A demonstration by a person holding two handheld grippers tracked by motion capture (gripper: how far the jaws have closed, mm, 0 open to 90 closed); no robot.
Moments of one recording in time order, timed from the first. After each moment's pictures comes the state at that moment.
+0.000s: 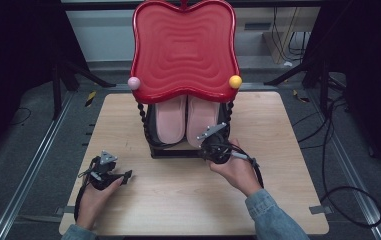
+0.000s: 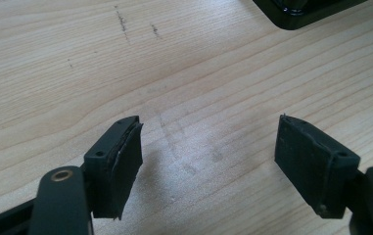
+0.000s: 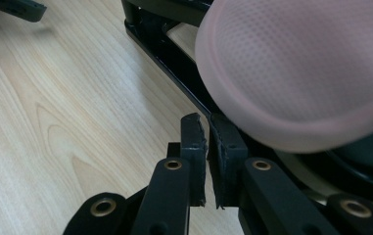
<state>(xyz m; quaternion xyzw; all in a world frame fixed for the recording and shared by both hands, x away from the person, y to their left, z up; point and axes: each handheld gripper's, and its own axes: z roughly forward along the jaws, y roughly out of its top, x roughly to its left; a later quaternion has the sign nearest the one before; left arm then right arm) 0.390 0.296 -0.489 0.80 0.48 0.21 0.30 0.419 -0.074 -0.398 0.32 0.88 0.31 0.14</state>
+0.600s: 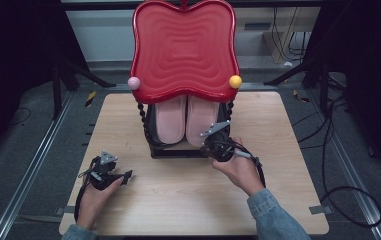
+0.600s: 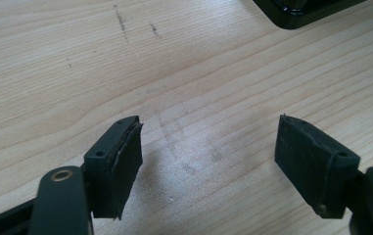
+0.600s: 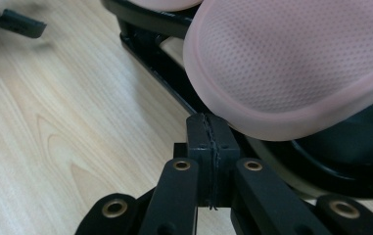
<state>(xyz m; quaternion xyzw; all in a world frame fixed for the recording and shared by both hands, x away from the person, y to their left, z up) 0.390 0.295 -0.489 0.80 0.48 0.21 0.30 0.421 -0.081 -0.391 0.33 0.87 0.33 0.14</state>
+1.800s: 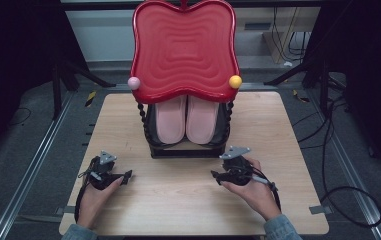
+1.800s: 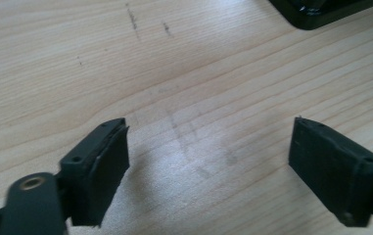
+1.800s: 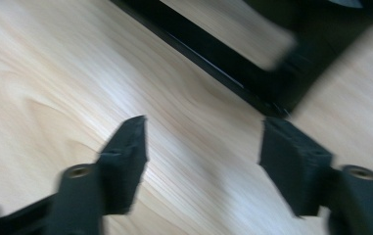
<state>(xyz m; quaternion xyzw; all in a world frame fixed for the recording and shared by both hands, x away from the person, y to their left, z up) 0.394 0.300 -0.497 0.79 0.49 0.21 0.30 0.382 -0.132 -0.454 0.37 0.85 0.34 0.17</state>
